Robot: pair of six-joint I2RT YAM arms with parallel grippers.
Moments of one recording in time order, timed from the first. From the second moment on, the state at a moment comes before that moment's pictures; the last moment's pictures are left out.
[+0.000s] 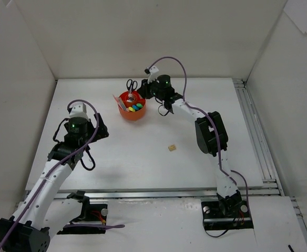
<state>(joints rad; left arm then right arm) -0.26 0.91 0.84 -0.48 -0.21 -0.45 0.50 2.33 1.86 0.24 -0.33 0.11</state>
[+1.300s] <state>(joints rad) -0.27 0.72 0.66 -0.48 -0.05 -0.51 0.64 1.63 0.90 -0.29 0.04 0.32</state>
